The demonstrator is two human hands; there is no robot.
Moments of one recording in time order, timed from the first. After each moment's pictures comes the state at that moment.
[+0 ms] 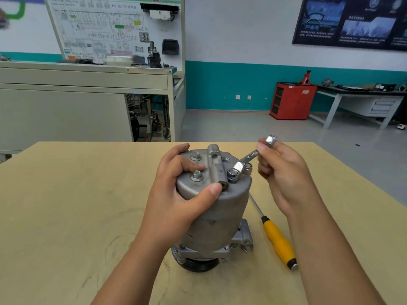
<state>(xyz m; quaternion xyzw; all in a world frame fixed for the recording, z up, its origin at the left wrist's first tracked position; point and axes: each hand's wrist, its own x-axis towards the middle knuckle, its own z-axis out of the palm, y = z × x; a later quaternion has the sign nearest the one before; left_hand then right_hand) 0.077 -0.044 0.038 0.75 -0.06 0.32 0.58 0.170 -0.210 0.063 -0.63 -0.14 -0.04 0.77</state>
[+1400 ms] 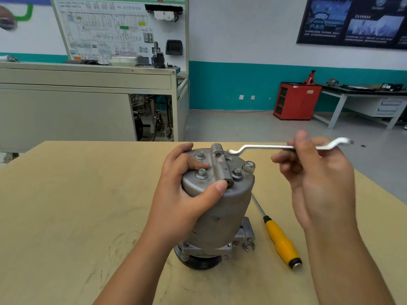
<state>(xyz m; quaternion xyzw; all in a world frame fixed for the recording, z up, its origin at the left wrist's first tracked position) 0.079 -0.046 0.038 0.75 -0.05 0.33 0.57 0.124 -0.220 0.081 -0.54 -0.17 -0.17 0.81</state>
